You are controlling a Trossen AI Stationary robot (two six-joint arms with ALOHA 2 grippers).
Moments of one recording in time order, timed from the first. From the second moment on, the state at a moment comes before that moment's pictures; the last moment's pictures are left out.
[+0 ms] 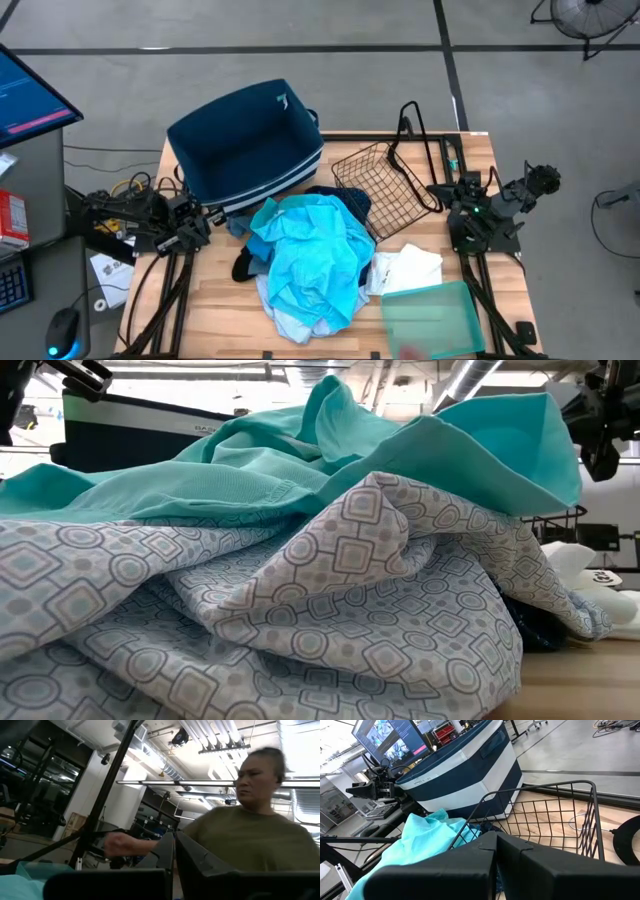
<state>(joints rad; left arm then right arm) -0.21 0.00 0.01 0.55 0.34 -0.61 0.59 0.01 0.39 -0.65 1.02 0.73</state>
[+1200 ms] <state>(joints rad) -0.21 0.12 0.01 0.55 0.34 -0.61 0.59 0.01 0.39 -0.65 1.02 0.73</state>
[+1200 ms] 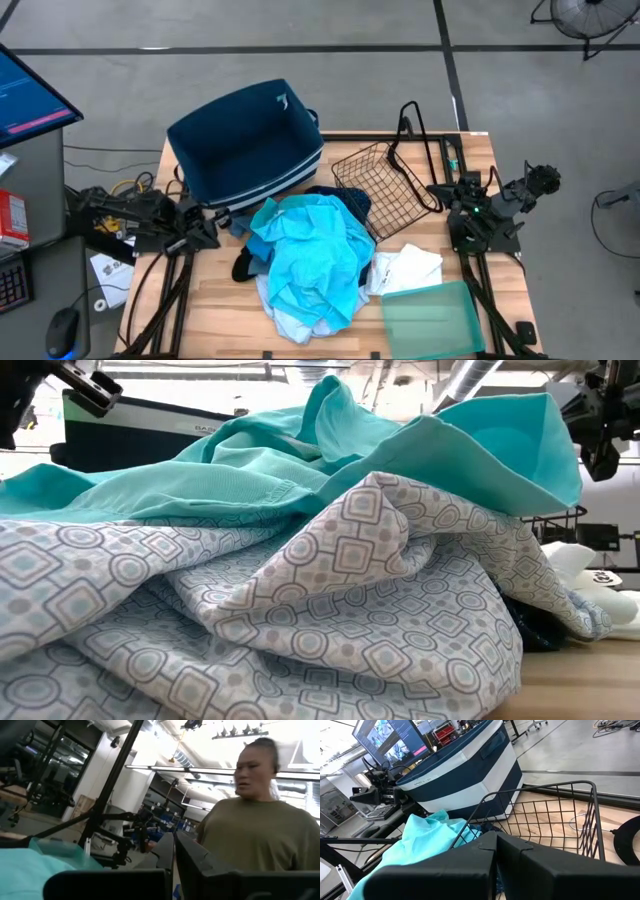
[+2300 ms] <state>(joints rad) -0.21 0.26 0.01 0.98 0.26 -0.63 0.59 0.01 0.39 -0.41 0.99 0.85</state>
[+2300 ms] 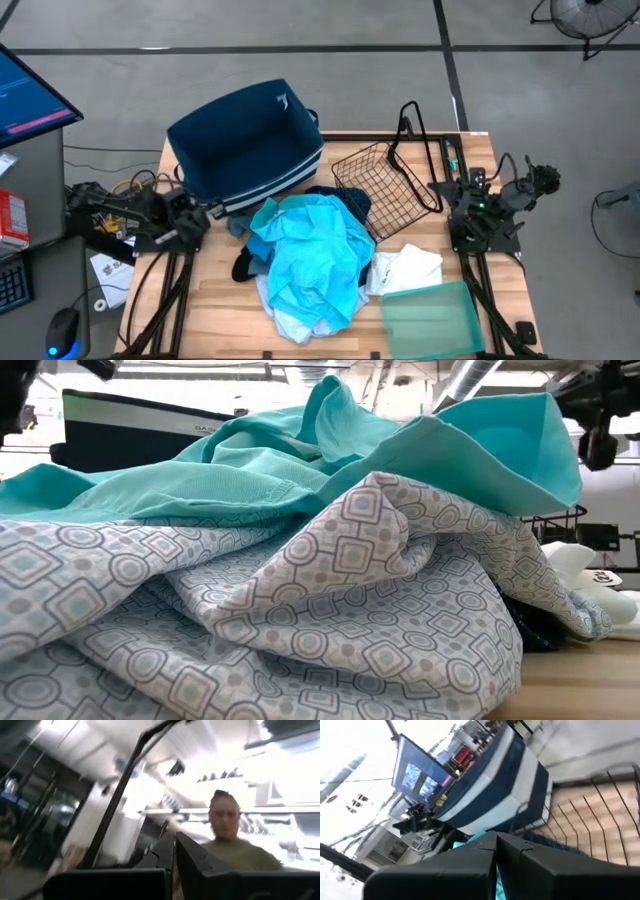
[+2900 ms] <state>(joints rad) -0.21 0.28 0.01 1.06 0.21 -0.45 0.59 0.02 0.44 0.45 0.99 -0.12</state>
